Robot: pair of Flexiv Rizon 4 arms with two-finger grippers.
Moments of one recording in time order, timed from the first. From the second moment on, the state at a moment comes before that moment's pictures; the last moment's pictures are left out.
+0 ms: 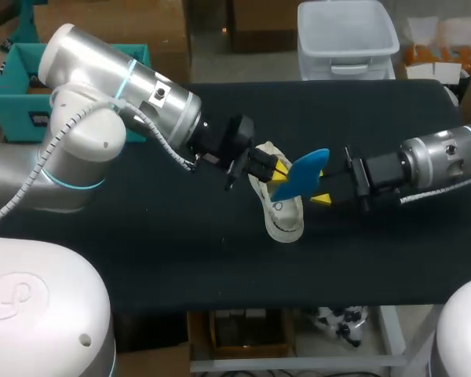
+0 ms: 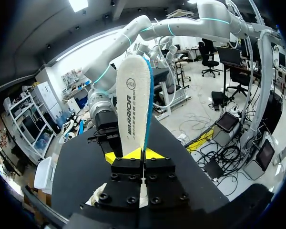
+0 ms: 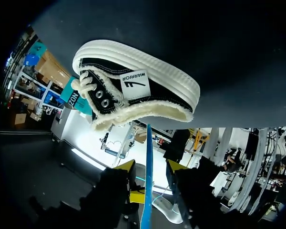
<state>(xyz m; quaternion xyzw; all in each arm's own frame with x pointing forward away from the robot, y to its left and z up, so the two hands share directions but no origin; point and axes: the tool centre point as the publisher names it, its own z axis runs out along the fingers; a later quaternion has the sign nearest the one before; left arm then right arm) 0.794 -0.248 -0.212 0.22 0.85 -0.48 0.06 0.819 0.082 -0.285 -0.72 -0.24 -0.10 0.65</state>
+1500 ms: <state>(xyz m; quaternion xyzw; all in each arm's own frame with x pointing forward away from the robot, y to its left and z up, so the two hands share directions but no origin) 0.803 -0.258 -0.228 0.17 0.86 -0.49 0.05 0.819 0.083 -0.290 -0.70 -0.28 -0.11 0.65</state>
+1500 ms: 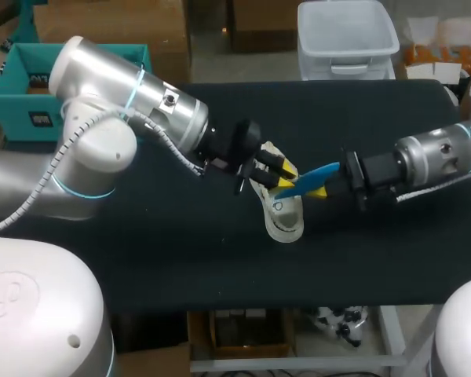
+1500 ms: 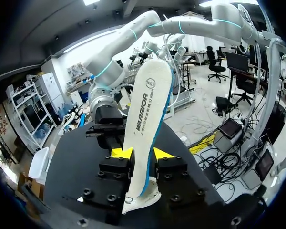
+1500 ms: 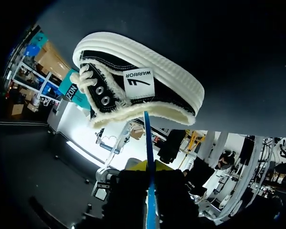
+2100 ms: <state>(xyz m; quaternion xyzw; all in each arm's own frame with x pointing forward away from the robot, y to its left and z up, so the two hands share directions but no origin) 0.844 -0.203 -0.227 0.22 0.89 -0.41 0.00 0.824 0.070 -0.297 -0.69 -0.35 -0.12 0.63</state>
